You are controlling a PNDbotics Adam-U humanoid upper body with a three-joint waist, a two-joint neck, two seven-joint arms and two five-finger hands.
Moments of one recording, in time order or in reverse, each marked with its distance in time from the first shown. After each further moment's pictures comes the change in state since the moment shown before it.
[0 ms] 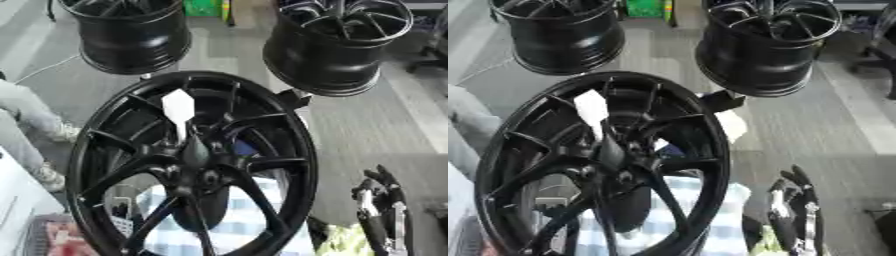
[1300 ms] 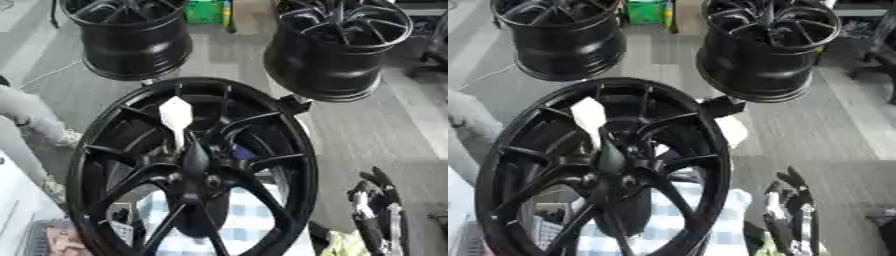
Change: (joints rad) left arm 0.349 -0.472 0.198 -0.733 0.587 0.072 0.673; right arm -0.002 0.000 -0.007 0.000 0.004 -0.001 -0.009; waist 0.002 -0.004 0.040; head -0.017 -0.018
